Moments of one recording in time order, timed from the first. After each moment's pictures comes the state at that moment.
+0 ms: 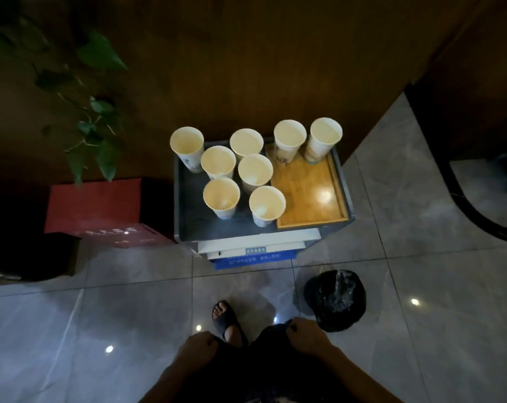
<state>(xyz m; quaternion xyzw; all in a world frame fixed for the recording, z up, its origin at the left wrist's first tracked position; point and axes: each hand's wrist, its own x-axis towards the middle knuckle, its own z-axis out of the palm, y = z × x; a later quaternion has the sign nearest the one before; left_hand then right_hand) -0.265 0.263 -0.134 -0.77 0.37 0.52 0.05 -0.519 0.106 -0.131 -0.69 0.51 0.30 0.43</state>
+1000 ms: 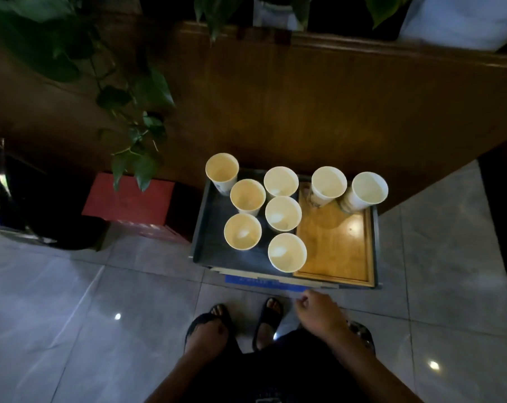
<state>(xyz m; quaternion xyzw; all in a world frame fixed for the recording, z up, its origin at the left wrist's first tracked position) -0.263 0.161 -0.104 -0.85 0.27 0.45 -0.02 -0.432 -0.061 -0.048 -0.77 0.49 0.23 0.34</state>
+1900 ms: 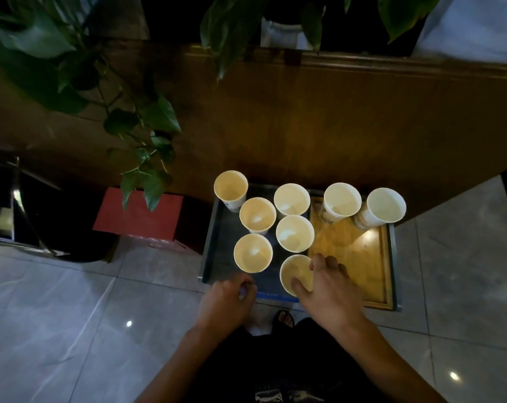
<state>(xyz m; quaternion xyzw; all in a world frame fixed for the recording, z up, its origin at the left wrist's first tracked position) -0.201 0.059 0.002 -0.84 0.37 0.35 -0.20 -0.362 -0.100 0.032 -0.86 0.46 0.11 0.22</state>
